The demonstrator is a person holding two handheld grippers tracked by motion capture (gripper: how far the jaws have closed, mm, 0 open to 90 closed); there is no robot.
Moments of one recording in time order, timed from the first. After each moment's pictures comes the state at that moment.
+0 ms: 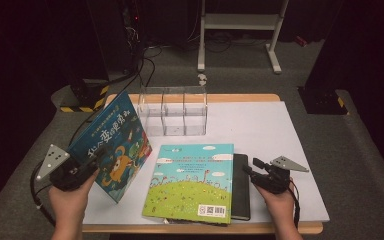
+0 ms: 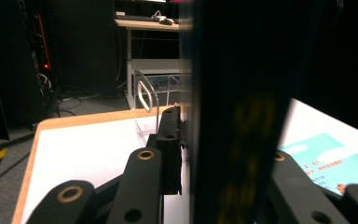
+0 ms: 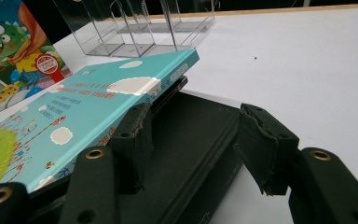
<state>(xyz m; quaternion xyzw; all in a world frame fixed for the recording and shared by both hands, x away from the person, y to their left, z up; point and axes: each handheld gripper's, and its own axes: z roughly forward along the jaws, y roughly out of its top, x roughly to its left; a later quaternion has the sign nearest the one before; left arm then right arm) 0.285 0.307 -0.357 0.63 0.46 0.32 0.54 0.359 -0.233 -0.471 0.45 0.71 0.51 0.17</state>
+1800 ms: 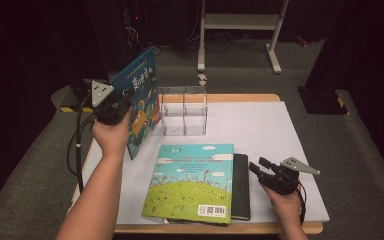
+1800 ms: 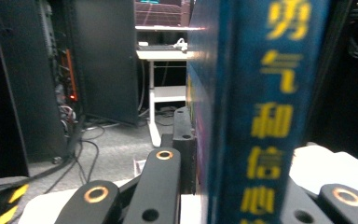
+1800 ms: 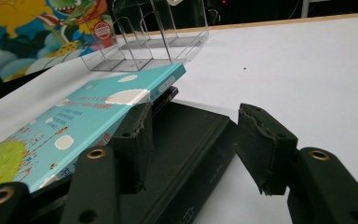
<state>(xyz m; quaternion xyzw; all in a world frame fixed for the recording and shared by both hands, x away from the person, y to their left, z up) 0.436 0.235 -0.307 0.59 0.47 0.40 0.53 0.355 -0.254 -0.469 0.46 0.69 0.54 0.16</state>
